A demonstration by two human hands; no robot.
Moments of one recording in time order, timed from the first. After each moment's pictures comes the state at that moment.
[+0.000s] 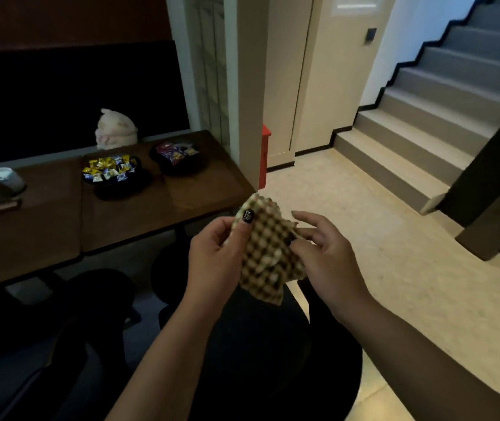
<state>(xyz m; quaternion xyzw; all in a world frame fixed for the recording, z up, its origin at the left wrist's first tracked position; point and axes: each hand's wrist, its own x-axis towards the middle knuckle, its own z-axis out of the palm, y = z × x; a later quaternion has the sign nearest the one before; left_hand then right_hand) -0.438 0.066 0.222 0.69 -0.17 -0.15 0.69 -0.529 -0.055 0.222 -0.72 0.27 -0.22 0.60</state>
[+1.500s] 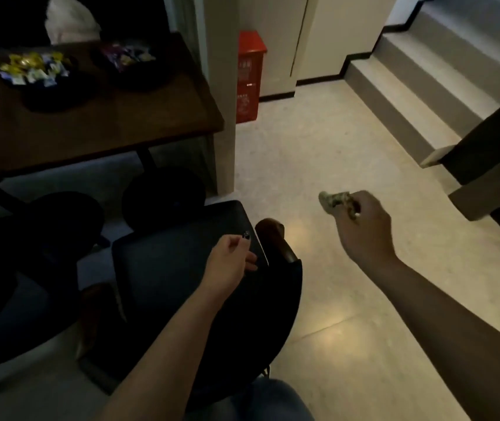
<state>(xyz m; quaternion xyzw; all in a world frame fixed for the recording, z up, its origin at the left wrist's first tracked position) -0.493 -0.065 0.040 0.75 0.00 -0.36 0.55 -0.585 -0.260 0.100 -0.85 0.37 -0.17 0.34</state>
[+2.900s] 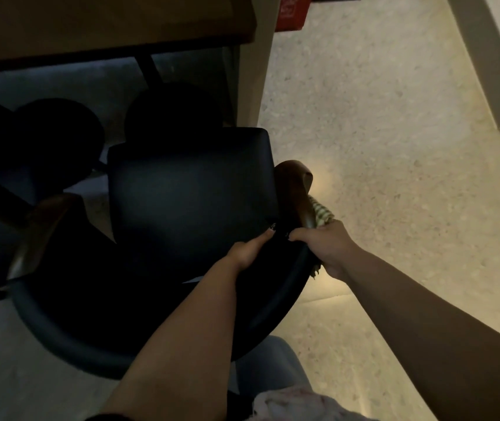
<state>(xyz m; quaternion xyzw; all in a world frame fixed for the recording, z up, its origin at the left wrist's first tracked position) -0.437 -0.116 -0.165 0.63 0.22 -0.58 0.46 -0.492 -0.270 -0.080 -0.60 0.46 0.16 0.63</state>
